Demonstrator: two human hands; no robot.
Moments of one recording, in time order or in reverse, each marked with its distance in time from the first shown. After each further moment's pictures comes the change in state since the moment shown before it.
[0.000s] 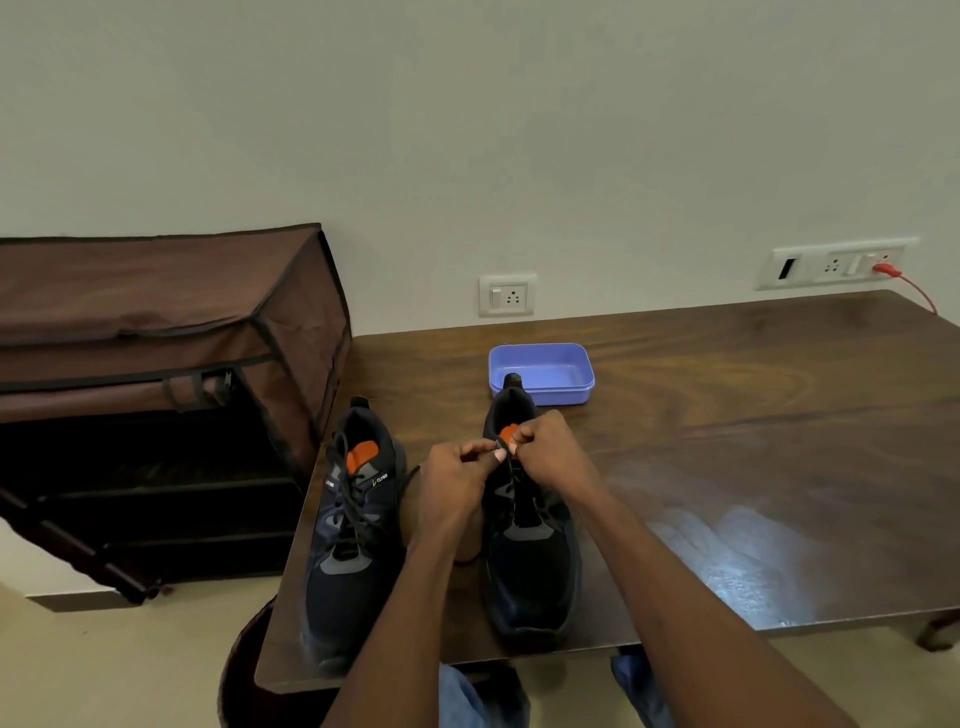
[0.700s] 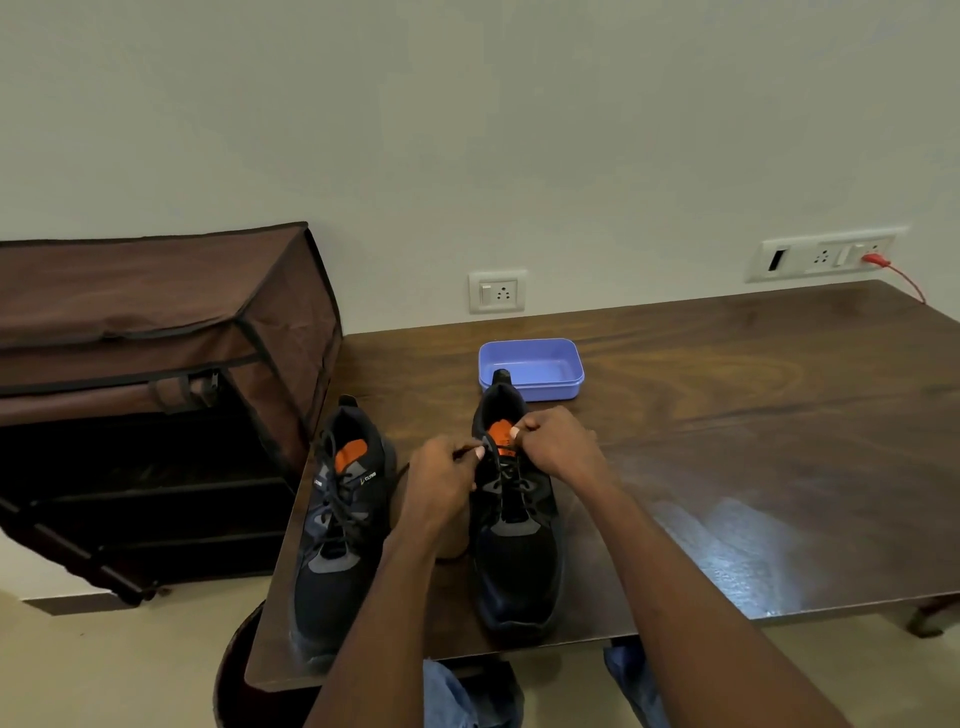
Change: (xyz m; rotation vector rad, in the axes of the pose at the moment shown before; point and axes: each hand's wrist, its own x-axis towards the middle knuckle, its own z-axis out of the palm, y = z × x) left_hand 0.002 0.006 -0.007 0.333 -0.066 0.064; right_hand -0.006 0.001 -0.025 -0.136 -0.042 0.068
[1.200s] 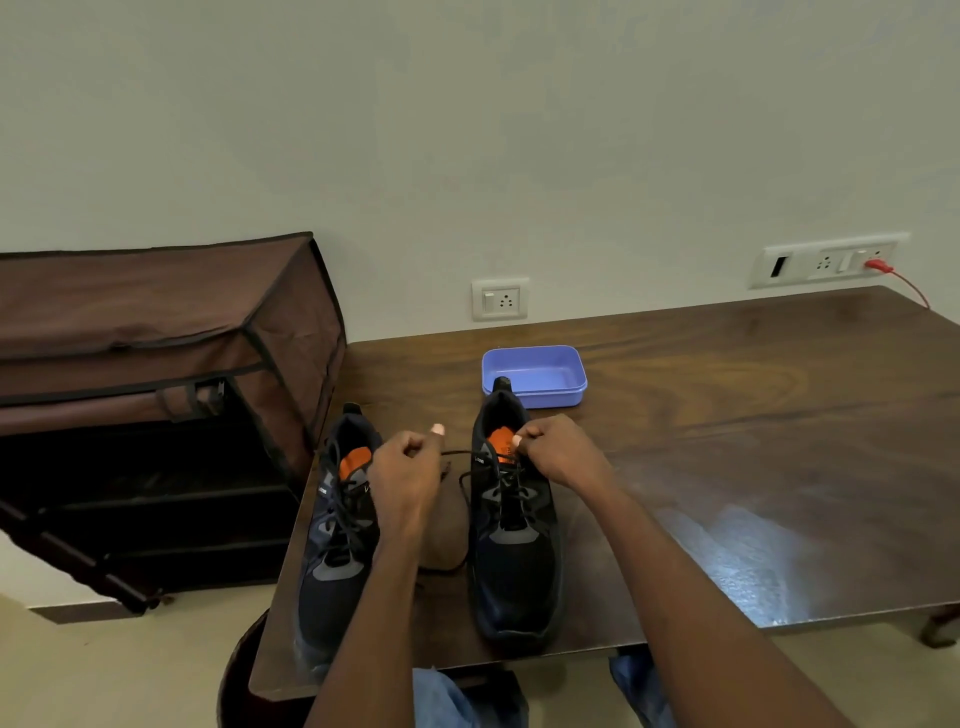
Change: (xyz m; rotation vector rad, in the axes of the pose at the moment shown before) left_hand -0.005 -0.001 -0.020 -0.223 0.400 -0.134; right_hand 0.002 0.004 0.001 0.139 -0.046 -0.037
